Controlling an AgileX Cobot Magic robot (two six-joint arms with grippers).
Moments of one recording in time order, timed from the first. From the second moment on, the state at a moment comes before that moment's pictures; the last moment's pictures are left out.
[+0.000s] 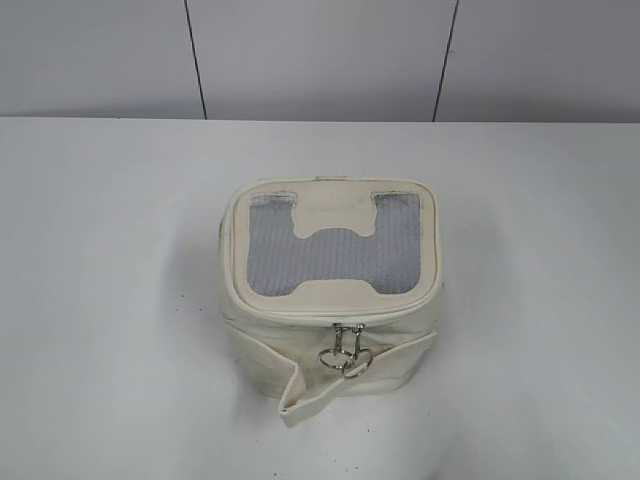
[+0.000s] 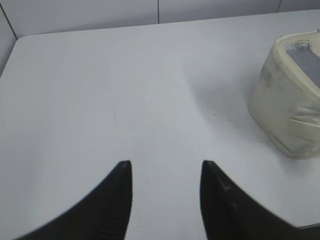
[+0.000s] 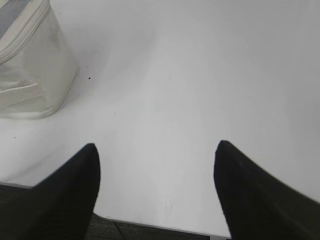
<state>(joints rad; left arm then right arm) -0.14 0.01 -0.54 -0.06 1.06 0.05 0.21 0.05 -0.50 -0.01 1.06 0.02</state>
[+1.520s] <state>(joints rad) -0.02 -0.01 -0.54 -0.06 1.05 0.05 0.04 -0.01 -0.50 0.01 1.06 0.02</state>
